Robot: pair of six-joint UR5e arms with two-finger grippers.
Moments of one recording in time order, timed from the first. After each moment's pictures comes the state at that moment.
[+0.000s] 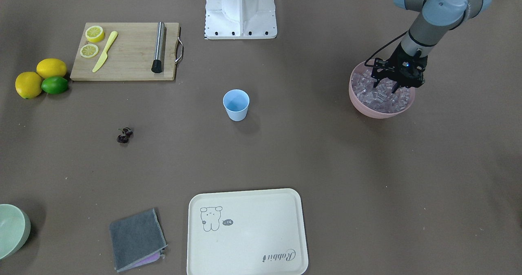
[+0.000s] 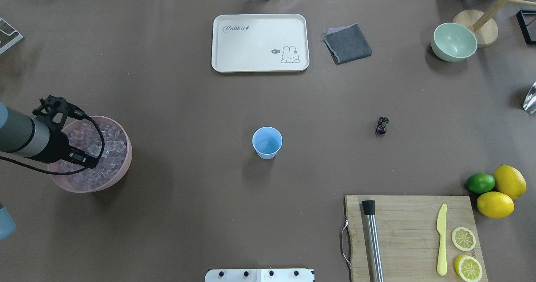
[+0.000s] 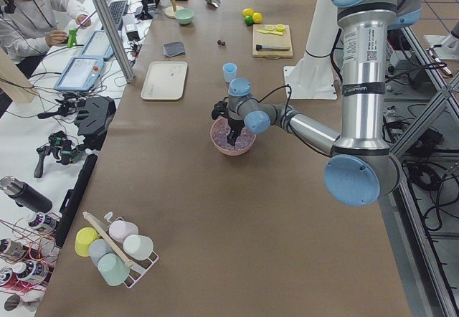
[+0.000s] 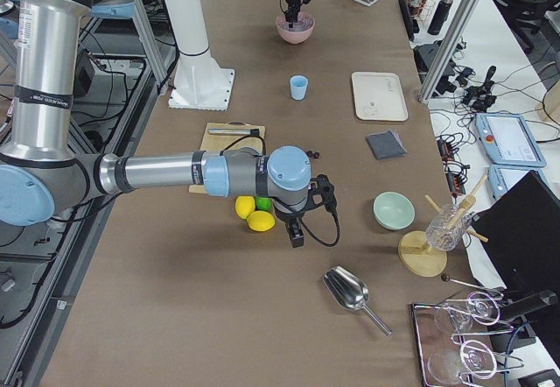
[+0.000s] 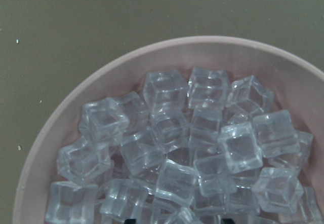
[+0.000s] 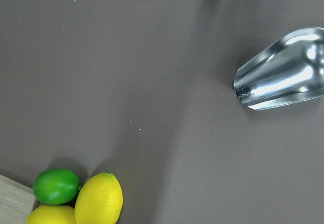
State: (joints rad) left arm -0.72 -1.52 -1.94 -1.97 -2.02 -0.66; right arm 1.58 -1.75 1.87 -1.64 2.45 -0.28
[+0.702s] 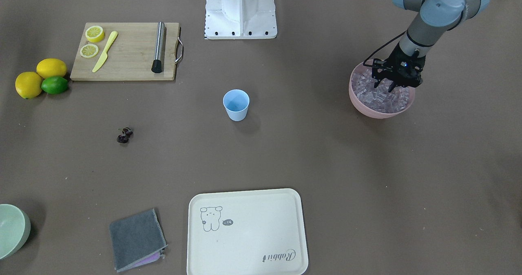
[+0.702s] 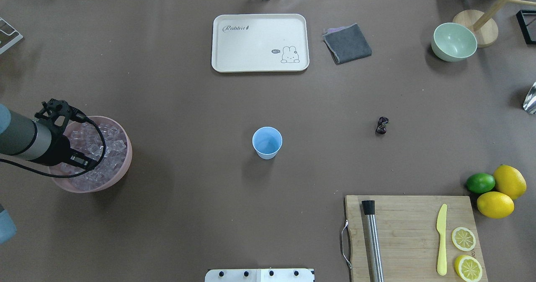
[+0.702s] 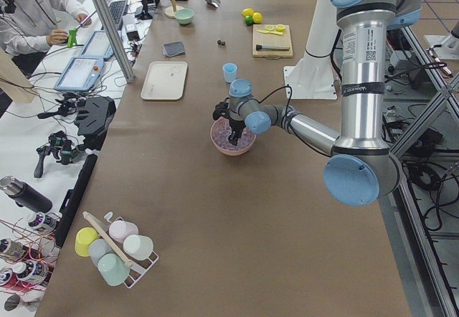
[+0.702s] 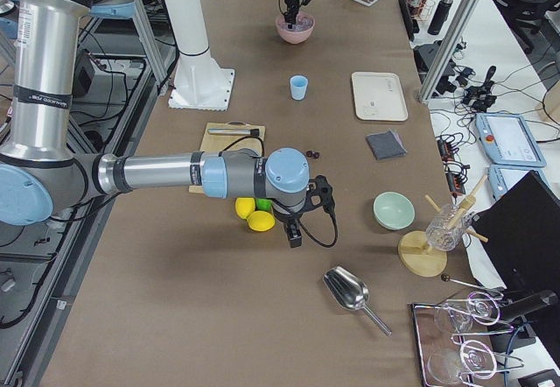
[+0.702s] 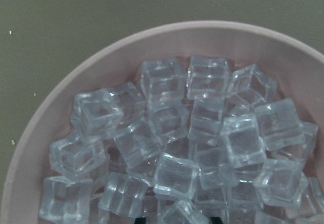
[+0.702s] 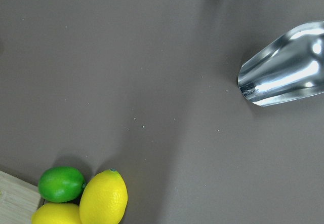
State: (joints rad) left arm -0.70 -1.52 -1.94 -1.97 -2.02 -0.67; right arm 1.58 -1.76 1.87 -1.64 2.47 -0.28
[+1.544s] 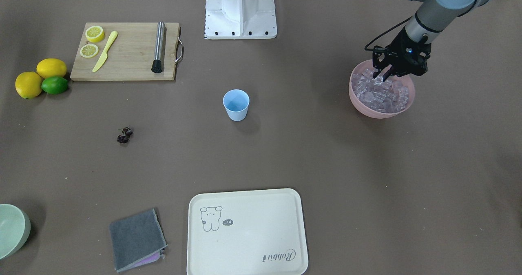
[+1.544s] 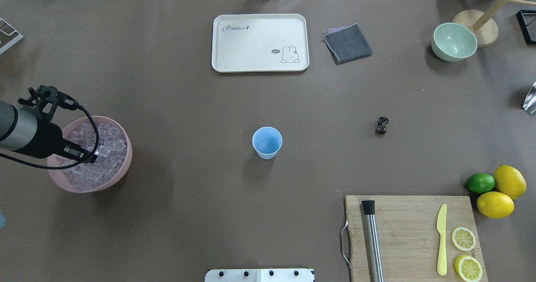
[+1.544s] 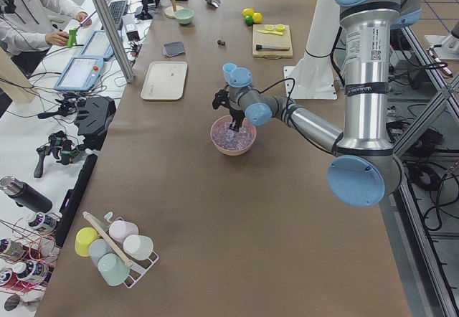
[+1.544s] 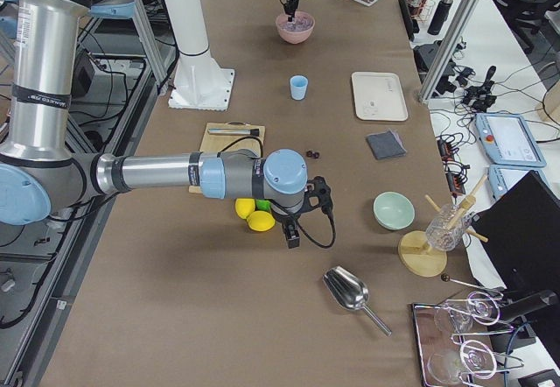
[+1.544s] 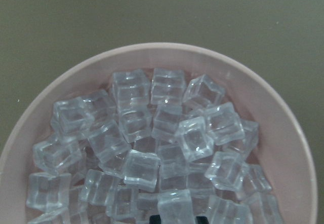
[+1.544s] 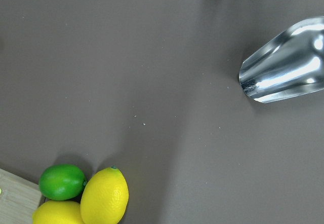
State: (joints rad) left arm -0.78 -1.54 -2.04 -1.94 -2.16 -0.68; right arm 1.58 -1.77 1.87 -1.64 2.47 -0.28
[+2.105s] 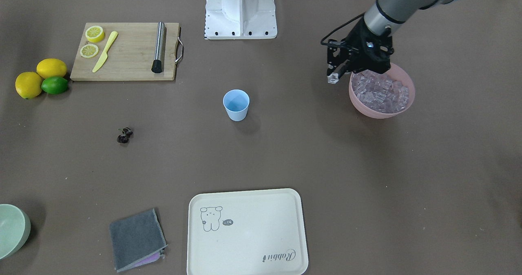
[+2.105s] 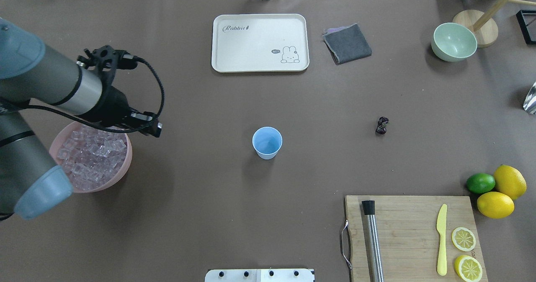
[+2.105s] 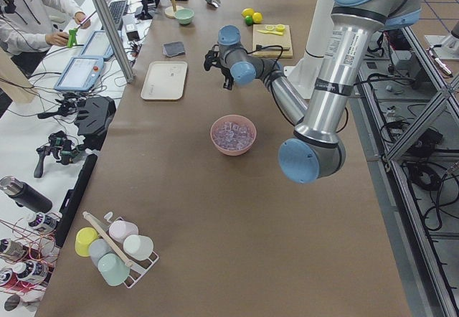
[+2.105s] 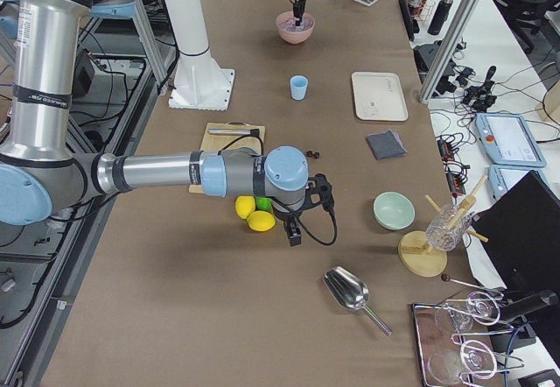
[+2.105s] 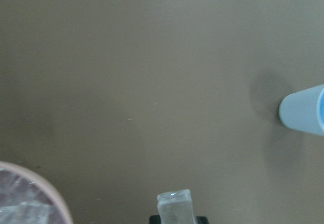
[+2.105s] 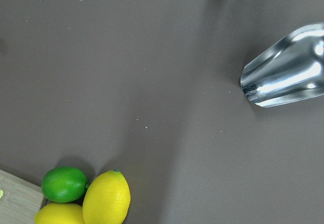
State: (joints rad) left arm -0.74 -1.96 -2.01 -1.71 -2.19 -0.99; right arm 1.58 -1.77 1.88 -1.64 2.47 -0.28
